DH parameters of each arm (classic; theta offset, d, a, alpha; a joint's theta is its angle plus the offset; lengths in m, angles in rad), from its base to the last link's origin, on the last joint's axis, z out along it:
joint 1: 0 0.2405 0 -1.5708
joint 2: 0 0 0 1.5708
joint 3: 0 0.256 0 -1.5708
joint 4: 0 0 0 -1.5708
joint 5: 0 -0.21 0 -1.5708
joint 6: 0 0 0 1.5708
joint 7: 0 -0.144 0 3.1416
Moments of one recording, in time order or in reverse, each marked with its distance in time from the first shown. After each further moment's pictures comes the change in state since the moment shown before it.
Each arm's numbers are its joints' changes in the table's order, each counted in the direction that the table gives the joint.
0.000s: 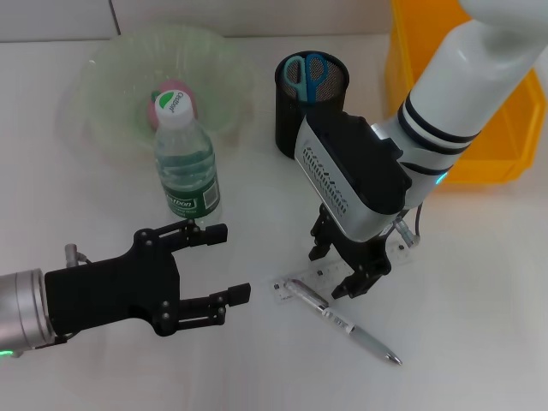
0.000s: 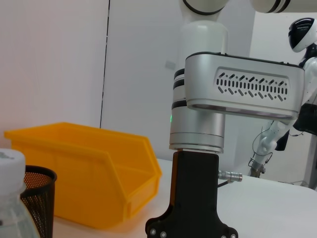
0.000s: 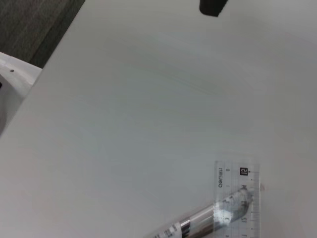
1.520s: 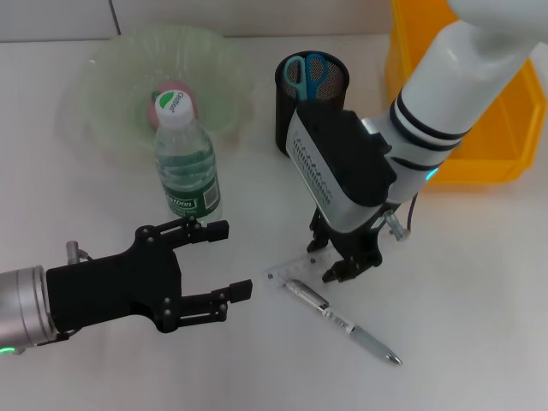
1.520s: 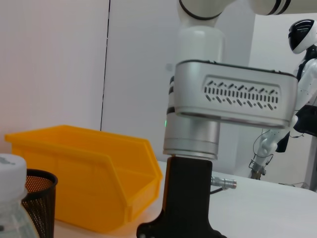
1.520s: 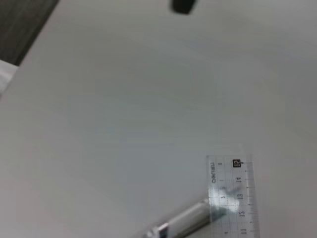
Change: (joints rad) left arm -0.005 -0.002 0.000 0.000 0.005 0.002 0.000; right arm 0.021 -0.003 -0.023 0.025 -0.010 -0.053 -0.064
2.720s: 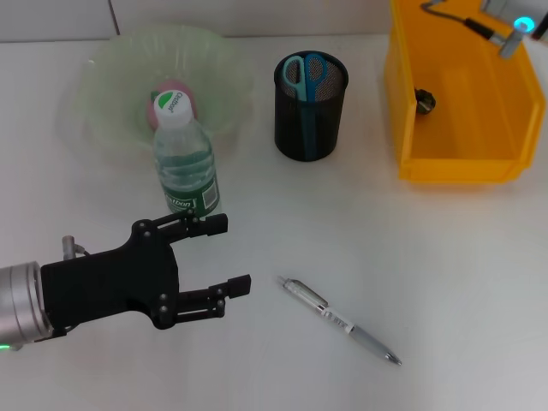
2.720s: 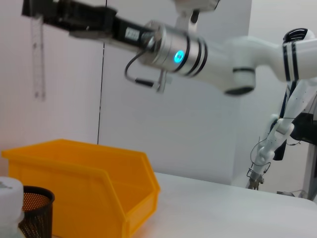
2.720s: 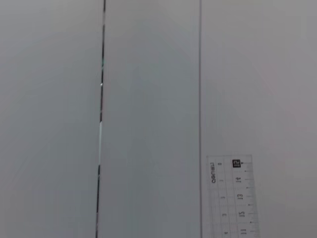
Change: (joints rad) left arm -0.007 -0.003 -0.035 -0.003 -0.005 -0.039 -0.012; right arm -0.371 -0.006 0.559 0.002 -1.165 -0.212 0.440
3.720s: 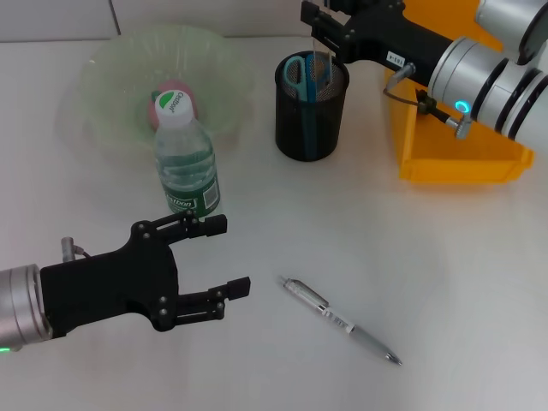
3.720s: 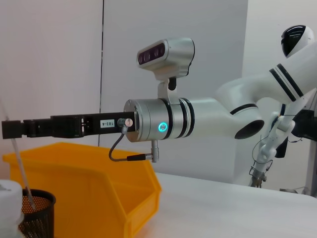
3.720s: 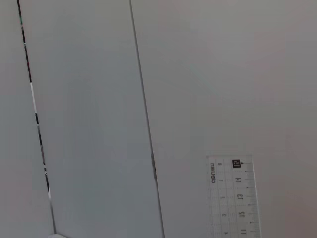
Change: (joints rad) left arm 0.003 -0.001 -0.003 -0.008 0.000 -0.001 -0.039; right arm 0.124 0.010 0.002 0.458 -0.142 -0.128 0.261
